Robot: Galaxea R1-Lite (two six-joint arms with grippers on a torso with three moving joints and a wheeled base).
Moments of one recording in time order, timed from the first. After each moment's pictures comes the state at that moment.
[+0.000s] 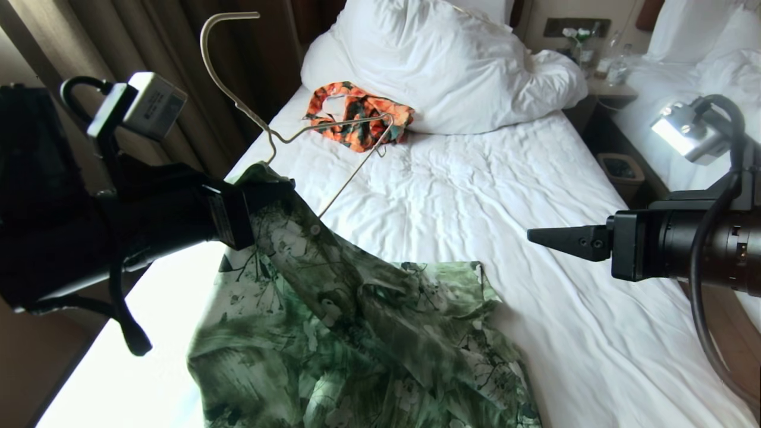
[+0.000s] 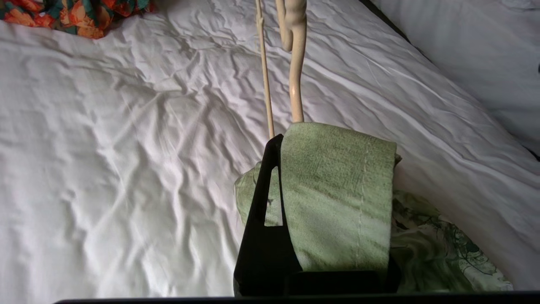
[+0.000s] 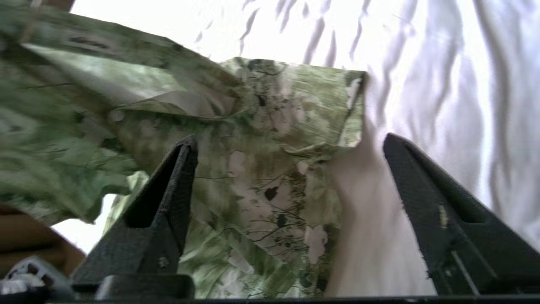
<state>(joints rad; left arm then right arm) -0.44 1.33 -0.86 -0.39 -0.17 0.05 0.55 1.36 -1.06 0.04 -0.03 0.27</state>
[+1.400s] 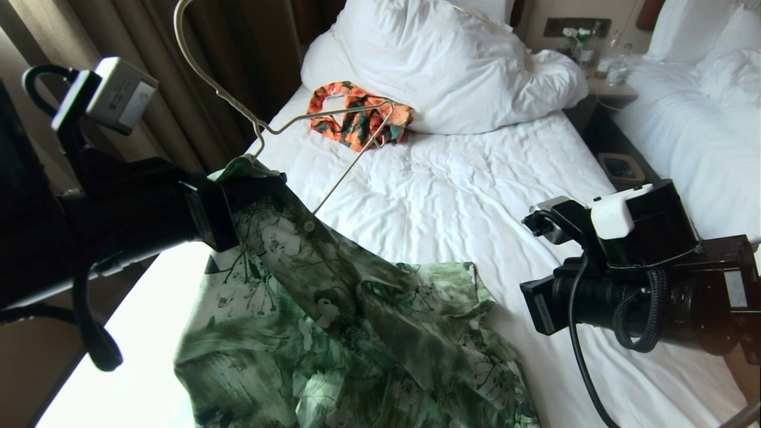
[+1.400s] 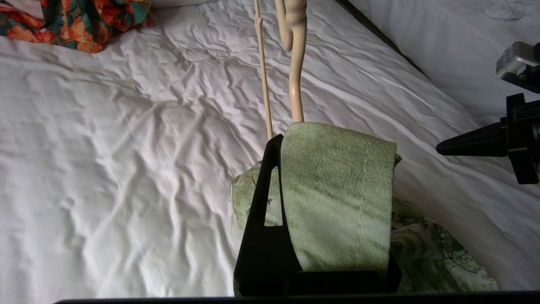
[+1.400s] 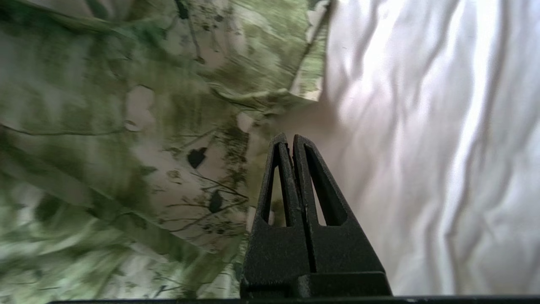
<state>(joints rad) -0.46 1.27 -0.85 -0.38 -0.17 0.05 0.64 1.60 -1.01 0.01 -0.25 0.09</state>
